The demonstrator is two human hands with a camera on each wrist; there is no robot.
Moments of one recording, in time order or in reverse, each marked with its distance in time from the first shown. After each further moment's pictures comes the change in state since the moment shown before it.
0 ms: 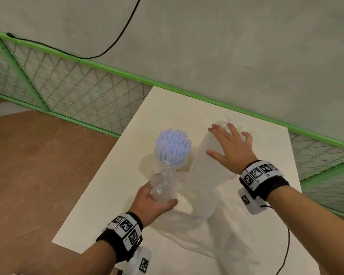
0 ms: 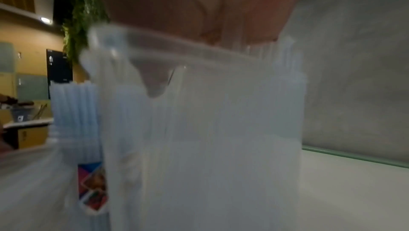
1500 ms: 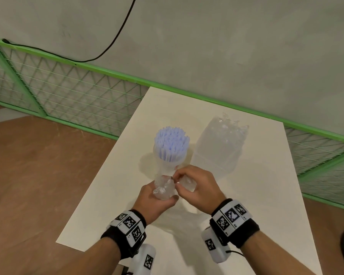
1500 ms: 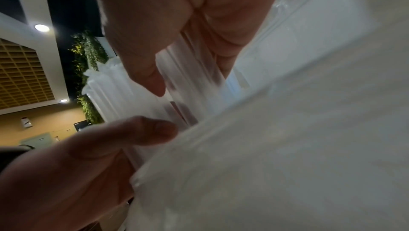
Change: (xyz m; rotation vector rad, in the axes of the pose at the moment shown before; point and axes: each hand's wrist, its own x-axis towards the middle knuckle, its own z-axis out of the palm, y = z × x) left_hand -0.003 -0.002 0.004 0.069 -0.045 0.113; right_hand -0.079 -0.112 0.031 0.896 0.276 -0.297
